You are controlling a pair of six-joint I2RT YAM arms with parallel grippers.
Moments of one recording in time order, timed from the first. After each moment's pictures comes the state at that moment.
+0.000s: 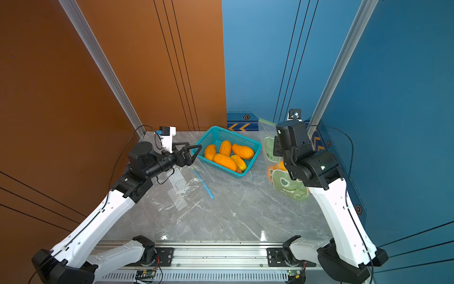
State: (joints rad) left arm -0.42 1.08 1.06 -0.11 0.32 -0.47; right arm 0.47 1.30 1.84 -1.17 0.60 0.32
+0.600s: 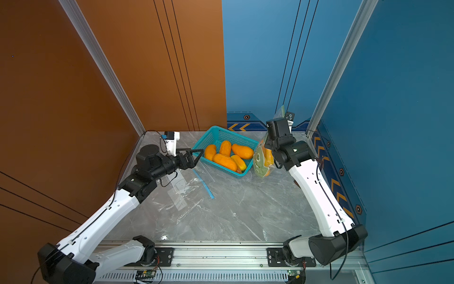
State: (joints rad) left arm -0.42 1.10 1.00 -0.09 0.31 -0.51; right arm 0.36 1.39 1.64 -0.92 0.51 0.52
